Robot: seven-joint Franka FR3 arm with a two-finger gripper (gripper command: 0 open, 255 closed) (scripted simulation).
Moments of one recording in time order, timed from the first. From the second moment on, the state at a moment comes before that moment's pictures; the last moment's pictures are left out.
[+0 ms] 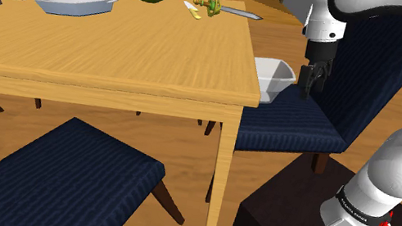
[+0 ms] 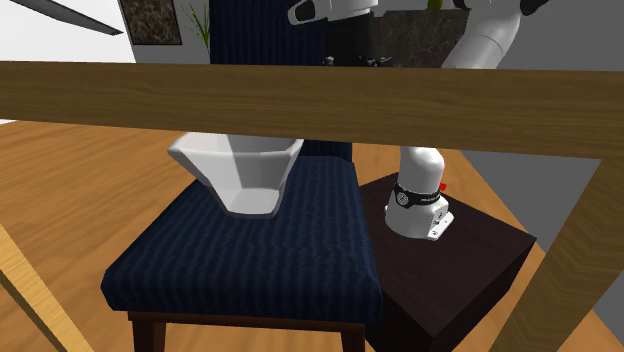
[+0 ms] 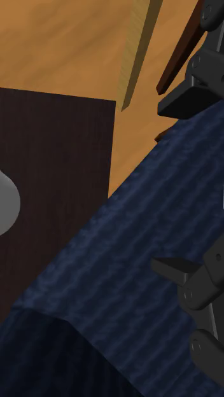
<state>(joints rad) -0.02 -0.75 0.02 -2.45 0.04 1.49 -0.04</state>
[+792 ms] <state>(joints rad) -0.03 -0.40 -0.16 -2.15 0.06 1.55 -0.28</state>
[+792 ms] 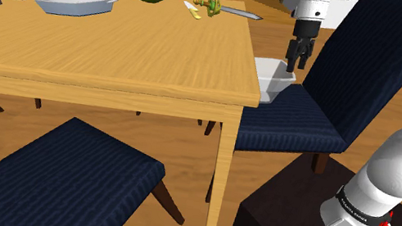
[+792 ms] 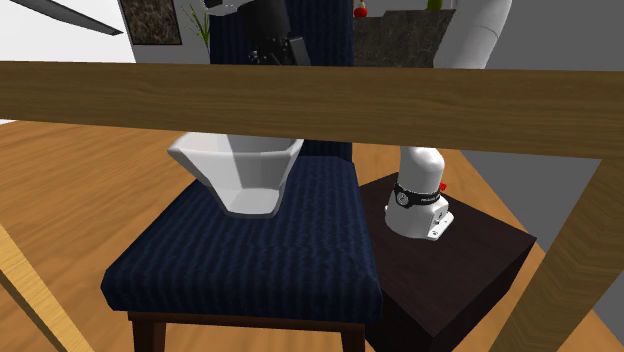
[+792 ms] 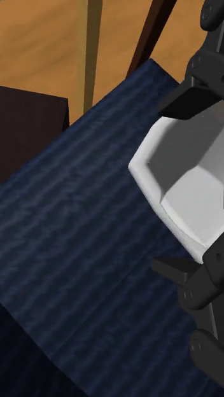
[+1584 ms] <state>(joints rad) -0.06 -0.01 -0.30 -1.76 0.20 1.51 -0.54</state>
